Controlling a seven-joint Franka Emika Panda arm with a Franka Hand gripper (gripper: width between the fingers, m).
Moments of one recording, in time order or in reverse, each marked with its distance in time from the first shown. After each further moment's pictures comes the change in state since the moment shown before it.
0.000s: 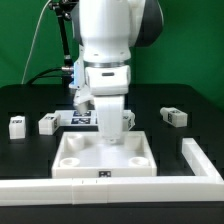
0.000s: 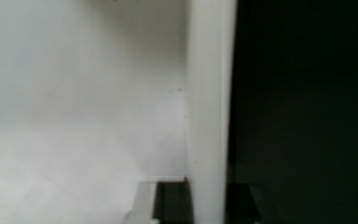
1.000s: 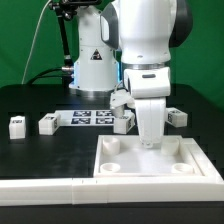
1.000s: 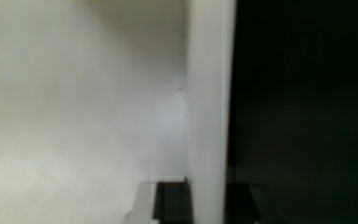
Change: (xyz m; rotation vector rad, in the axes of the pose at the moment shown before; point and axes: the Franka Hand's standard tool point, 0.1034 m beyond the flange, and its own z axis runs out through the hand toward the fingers) arm 0.054 0.023 0.001 -0.016 0.015 0.010
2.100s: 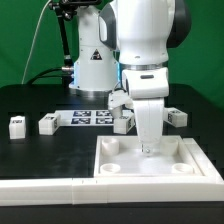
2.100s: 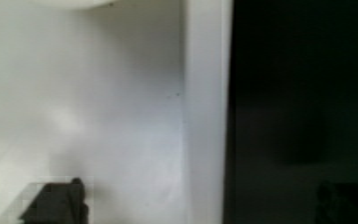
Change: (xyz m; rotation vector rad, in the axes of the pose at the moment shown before) arm 0.000 -0.002 -0.001 0.000 -0.001 0.018
